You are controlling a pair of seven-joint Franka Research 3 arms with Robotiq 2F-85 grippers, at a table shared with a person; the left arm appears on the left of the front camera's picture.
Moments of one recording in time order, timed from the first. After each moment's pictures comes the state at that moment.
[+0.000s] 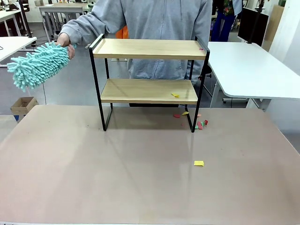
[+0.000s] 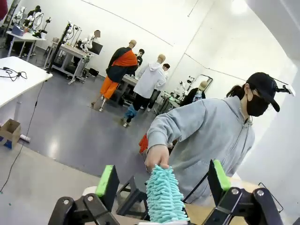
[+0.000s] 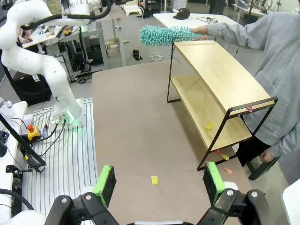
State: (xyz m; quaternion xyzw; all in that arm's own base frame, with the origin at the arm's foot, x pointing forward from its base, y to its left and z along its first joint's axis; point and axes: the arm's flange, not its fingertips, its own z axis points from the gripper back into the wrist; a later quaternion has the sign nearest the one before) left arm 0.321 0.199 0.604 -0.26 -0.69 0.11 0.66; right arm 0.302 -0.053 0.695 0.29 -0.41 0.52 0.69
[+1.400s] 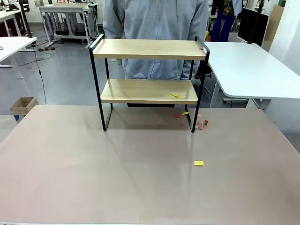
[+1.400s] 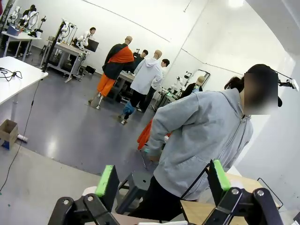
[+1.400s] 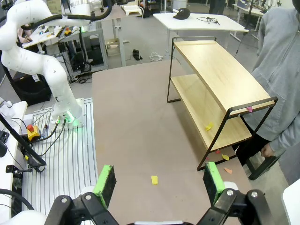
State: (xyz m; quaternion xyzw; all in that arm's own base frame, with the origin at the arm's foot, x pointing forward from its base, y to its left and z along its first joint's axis) left arm 0.327 0.186 0.605 -0.26 -0.69 0.10 0.67; right arm 0.302 -0.053 0.695 0.29 -0.41 0.52 0.69
